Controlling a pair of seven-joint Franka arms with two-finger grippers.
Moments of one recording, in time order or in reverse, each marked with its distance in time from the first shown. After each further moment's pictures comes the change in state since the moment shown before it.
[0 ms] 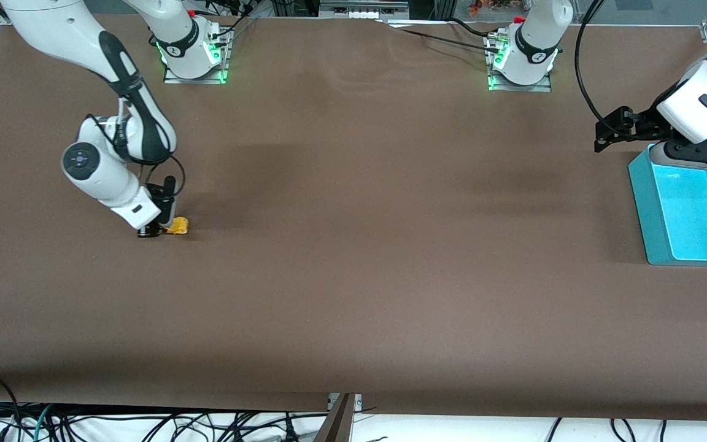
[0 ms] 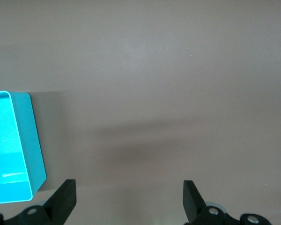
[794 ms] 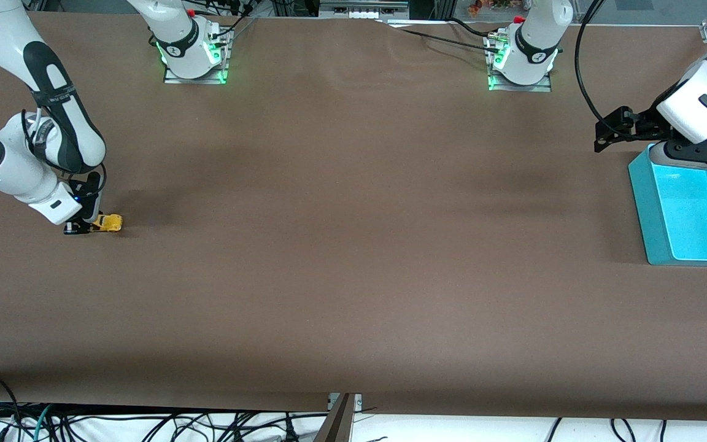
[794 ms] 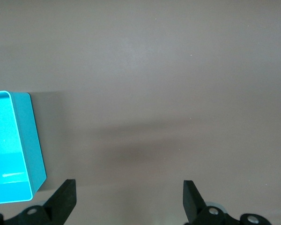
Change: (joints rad) left arm 0.000 0.000 0.000 0.000 0.000 0.000 0.000; right arm -0.257 0.042 0.005 0.055 0.005 0.006 -0.301
